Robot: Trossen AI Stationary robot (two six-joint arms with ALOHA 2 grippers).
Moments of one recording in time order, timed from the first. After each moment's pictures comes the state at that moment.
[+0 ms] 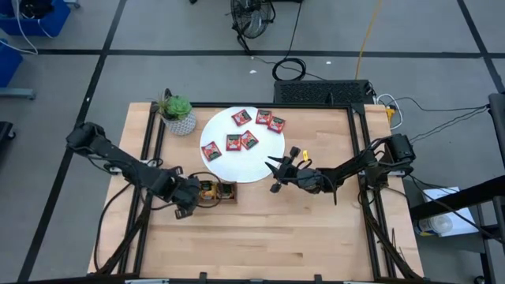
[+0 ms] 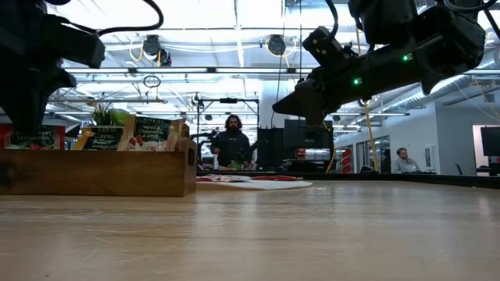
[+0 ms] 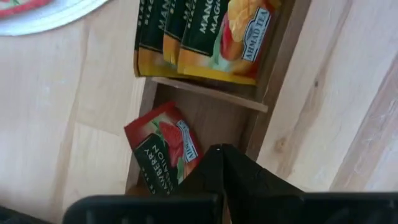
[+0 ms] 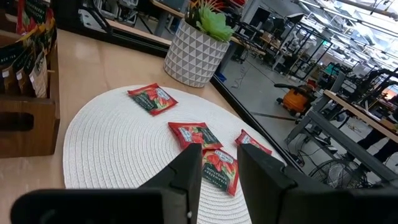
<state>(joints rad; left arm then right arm) -0.46 1.31 0.82 -1.04 -0.13 -0.76 0.17 1.73 0.58 0.97 0.76 -0.31</state>
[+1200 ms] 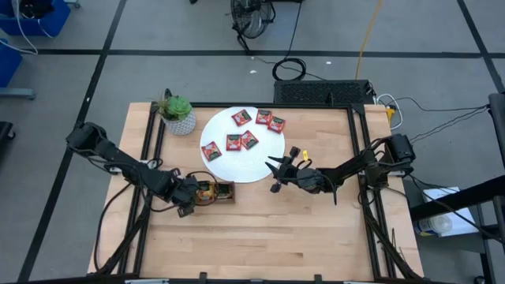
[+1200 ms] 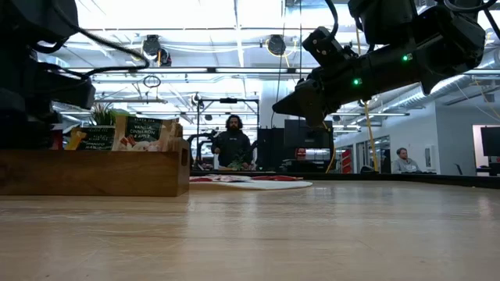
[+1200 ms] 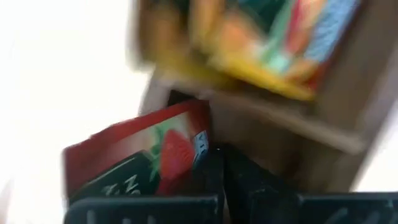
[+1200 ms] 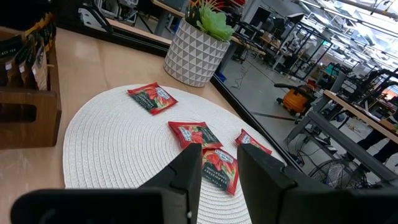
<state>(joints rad) -0.46 1.31 0.59 -0.81 -0.15 -0.87 0.17 1.73 0.58 0.97 0.76 -0.31</state>
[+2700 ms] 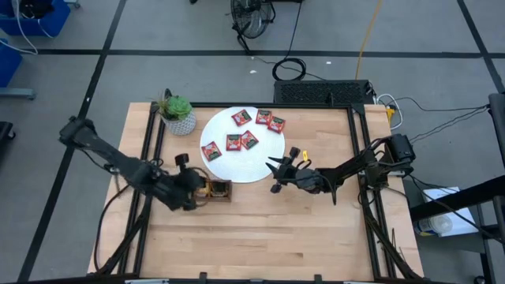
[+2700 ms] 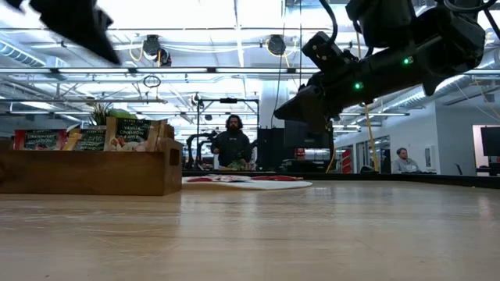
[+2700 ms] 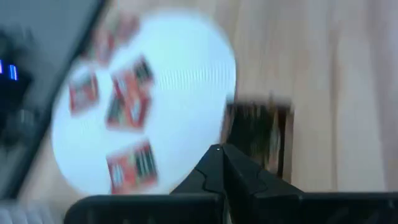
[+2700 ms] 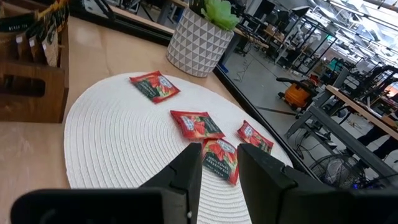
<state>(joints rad) -0.53 1.13 0.87 -0.78 -0.65 -0.43 0.17 1.73 0.58 0.92 0.76 -0.30</state>
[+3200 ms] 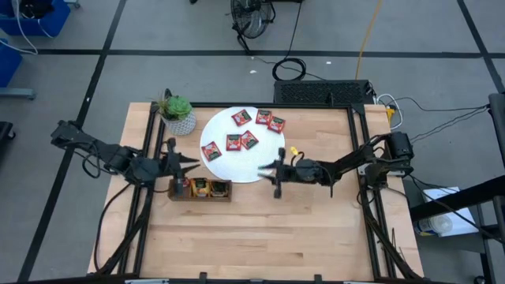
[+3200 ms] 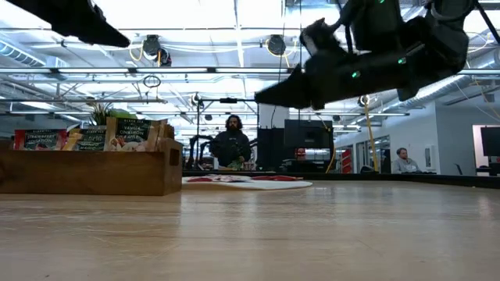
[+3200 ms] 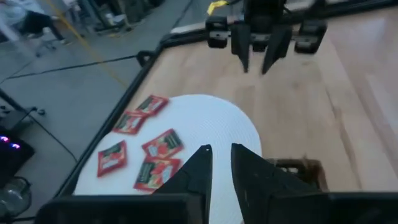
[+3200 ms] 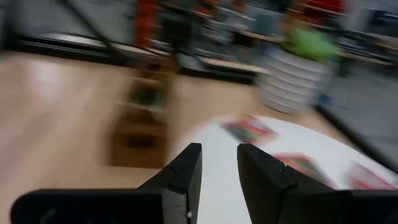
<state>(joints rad) -0.42 0.65 0.57 -0.39 -0.65 -0.05 0.07 1.73 0.58 1.00 0.21 -0.15</state>
